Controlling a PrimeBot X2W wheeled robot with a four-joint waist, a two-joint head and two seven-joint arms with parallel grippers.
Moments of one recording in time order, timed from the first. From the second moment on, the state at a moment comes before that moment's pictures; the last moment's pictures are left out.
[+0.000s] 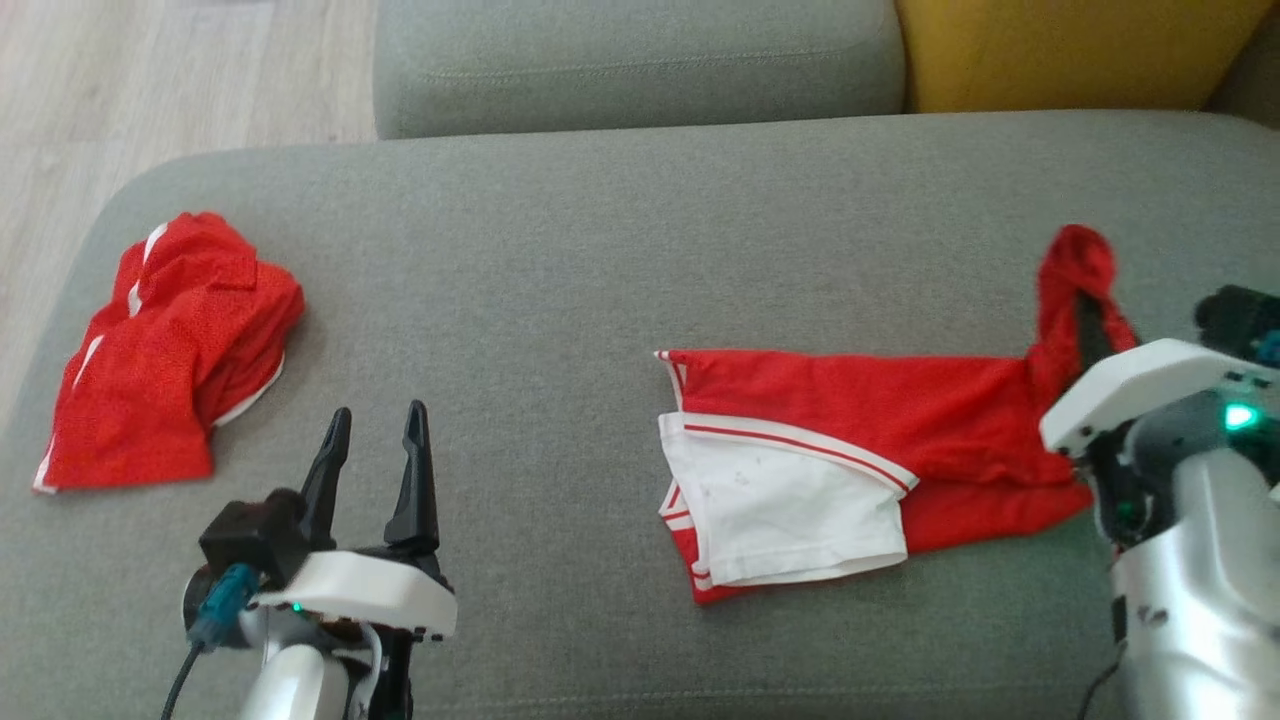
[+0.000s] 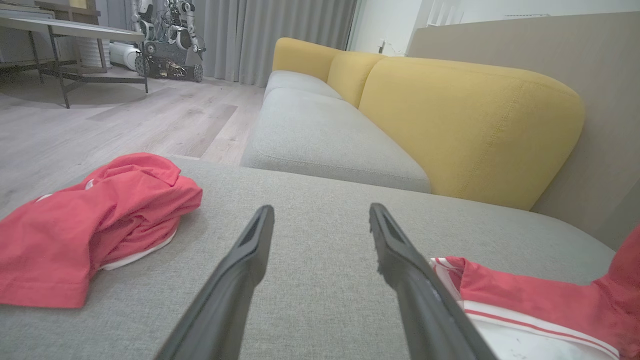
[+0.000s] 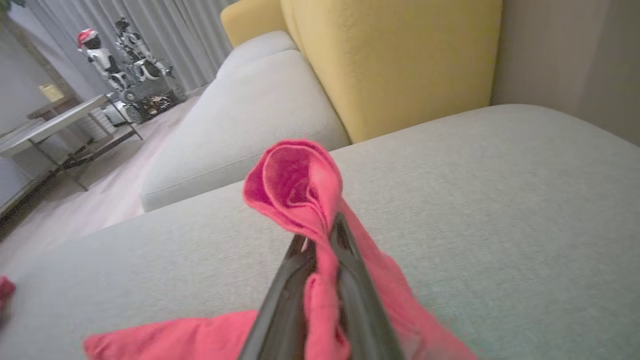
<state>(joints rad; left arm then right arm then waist) -0.05 0.05 -0.18 0.20 -0.29 0.04 -0.25 -0.44 -0.07 -0.21 0.57 0.22 0.13 0.17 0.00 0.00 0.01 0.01</state>
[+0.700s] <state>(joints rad) -0.05 0.05 -0.21 0.20 -0.30 0.04 -0.25 -0.28 -0.05 0.31 0.41 0.68 0.13 0.13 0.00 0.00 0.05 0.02</state>
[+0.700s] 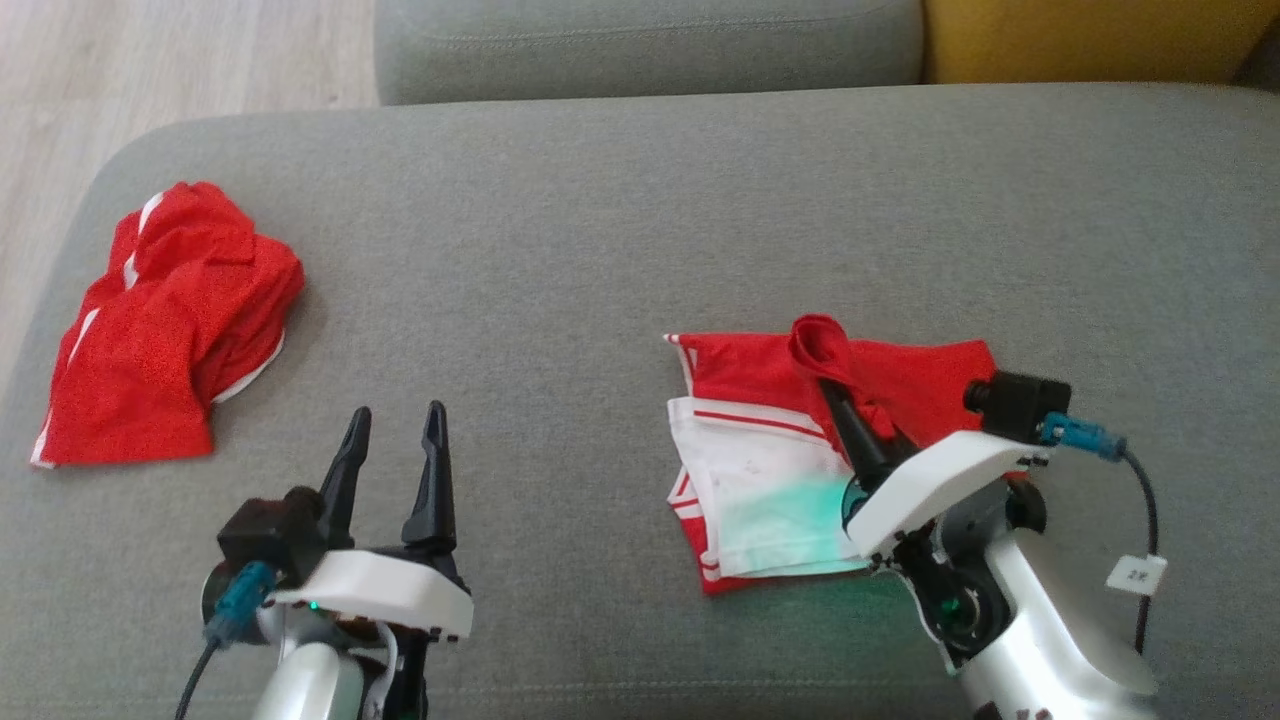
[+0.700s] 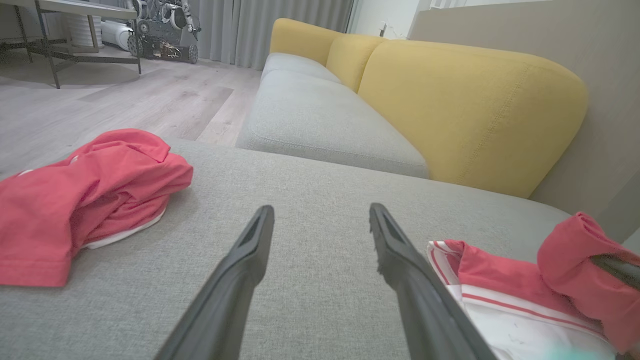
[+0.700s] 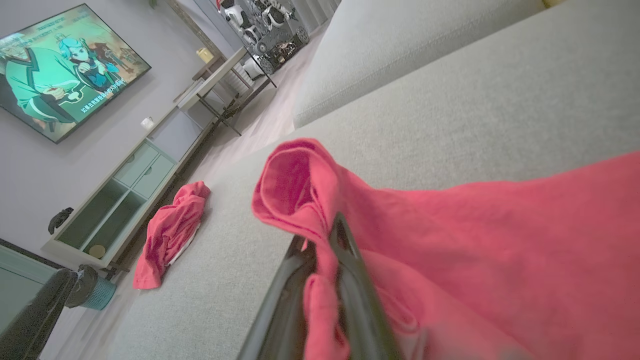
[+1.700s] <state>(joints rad) -0.06 0.05 -0.22 0.19 -0.31 0.04 -0.25 -0.43 -0.11 0.32 0.67 0.54 0.13 -0.07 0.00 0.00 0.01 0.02</state>
